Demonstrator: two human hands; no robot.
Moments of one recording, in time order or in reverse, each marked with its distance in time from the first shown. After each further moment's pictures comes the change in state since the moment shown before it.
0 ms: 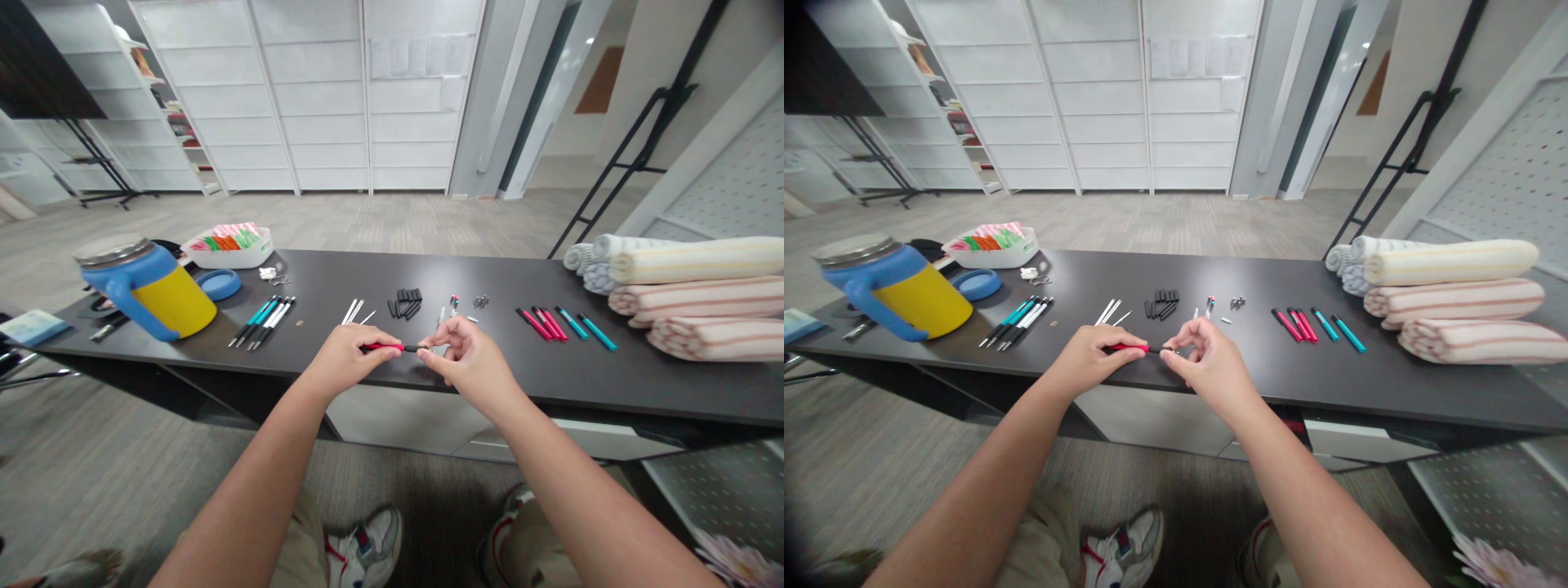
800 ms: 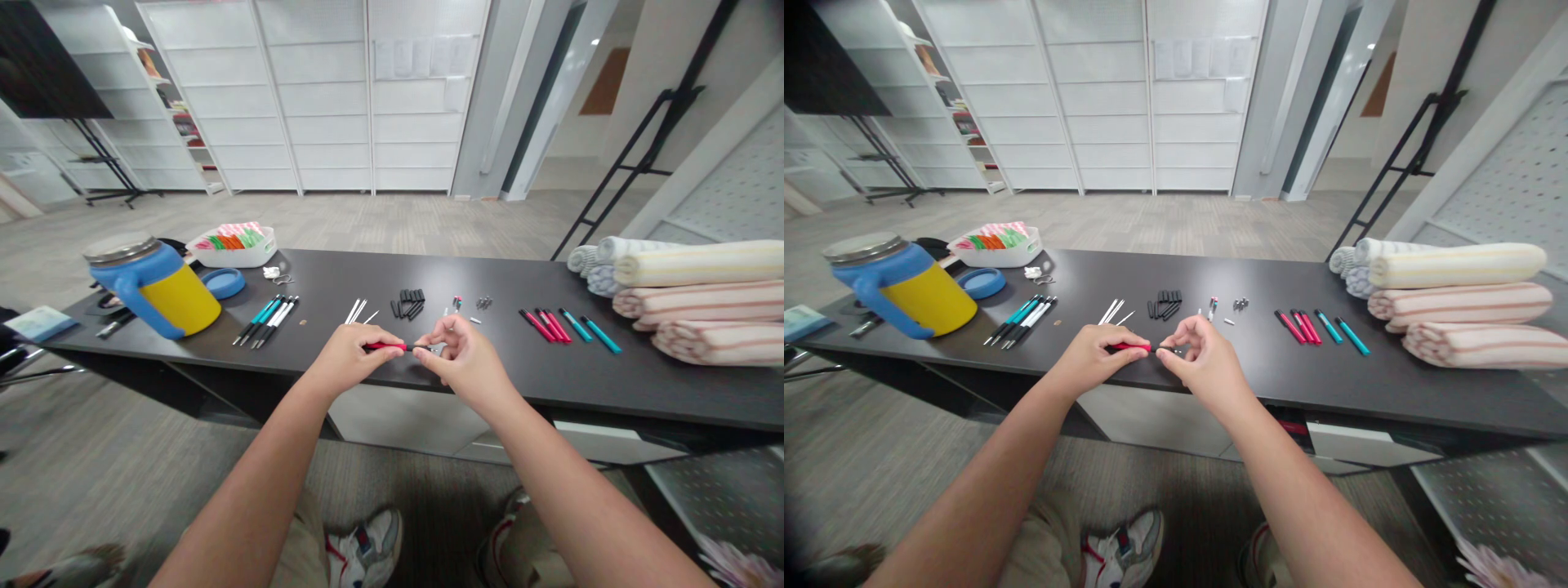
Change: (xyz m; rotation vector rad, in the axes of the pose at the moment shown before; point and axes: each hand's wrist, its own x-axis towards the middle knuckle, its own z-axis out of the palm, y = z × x) left_hand -0.002 -0.003 0.001 -0.014 -0.011 -0.010; right_hand 0.004 -0.001 0.010 0.015 -0.002 -0.021
